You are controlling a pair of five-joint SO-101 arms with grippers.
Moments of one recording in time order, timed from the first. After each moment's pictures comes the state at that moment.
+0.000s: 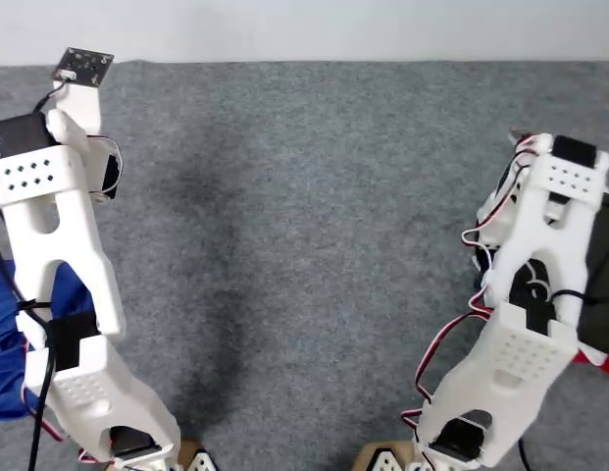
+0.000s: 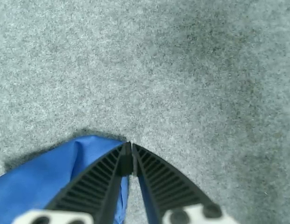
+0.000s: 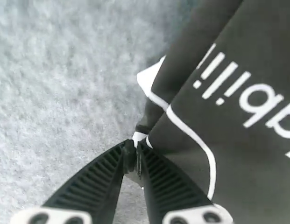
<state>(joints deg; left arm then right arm) -19.3 16.9 -29.5 99.3 -14.3 18.9 29.0 -24.5 100.6 14.2</state>
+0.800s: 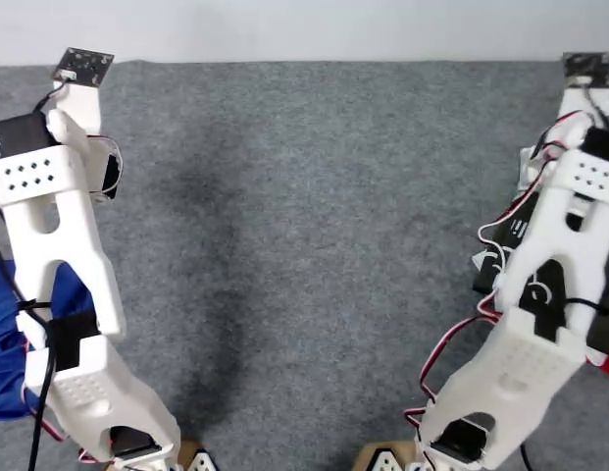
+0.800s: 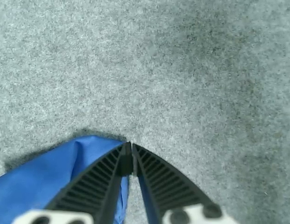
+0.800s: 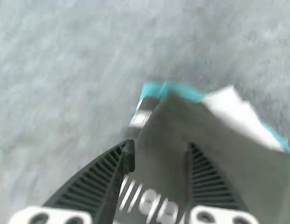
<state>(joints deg) -19.3 16.9 -29.3 99.3 -14.3 22.5 29.7 -33.1 70.3 18.1</state>
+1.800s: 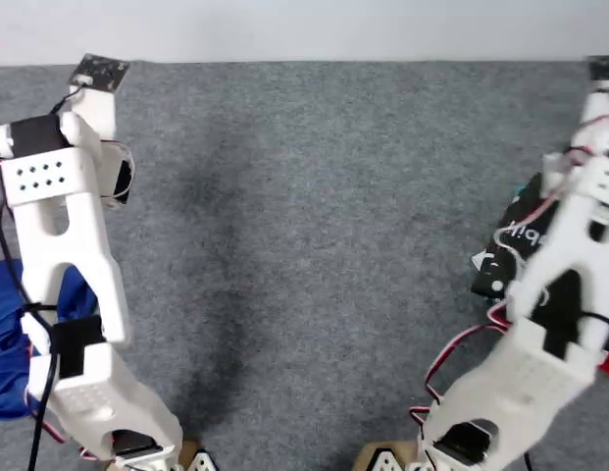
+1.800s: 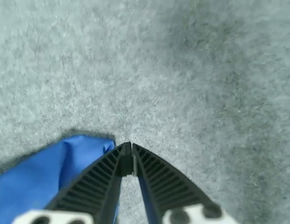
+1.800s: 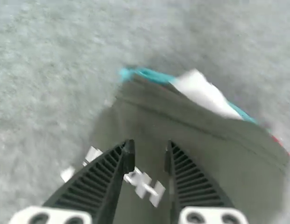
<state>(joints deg) -15.9 13.1 -25.5 99.3 -14.3 28.8 21.5 -33.0 80.1 22.3</state>
